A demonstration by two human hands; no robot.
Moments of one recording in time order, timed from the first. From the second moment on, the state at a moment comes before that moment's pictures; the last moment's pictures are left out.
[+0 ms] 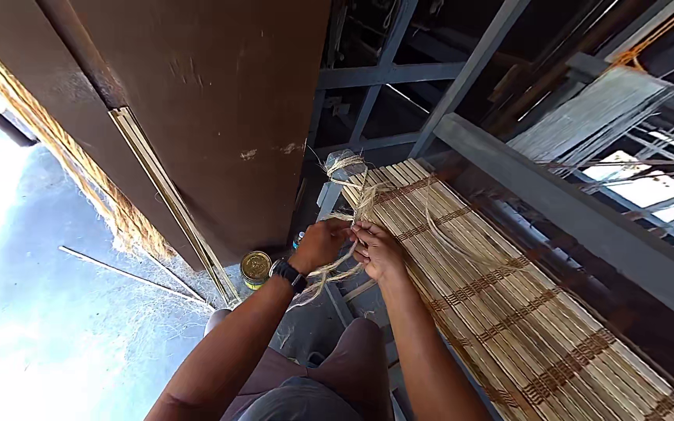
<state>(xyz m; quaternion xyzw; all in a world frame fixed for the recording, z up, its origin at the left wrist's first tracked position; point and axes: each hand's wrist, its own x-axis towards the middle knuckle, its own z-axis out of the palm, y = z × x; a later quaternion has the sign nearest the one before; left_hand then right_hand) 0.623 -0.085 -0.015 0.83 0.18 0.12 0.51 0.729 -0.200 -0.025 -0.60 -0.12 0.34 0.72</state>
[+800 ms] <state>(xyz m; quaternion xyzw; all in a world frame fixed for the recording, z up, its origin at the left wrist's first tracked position) 0.639 -0.058 -0.003 0.92 0.07 0.11 0.36 0.735 -0.216 -0.020 -0.76 -0.35 0.23 0.50</state>
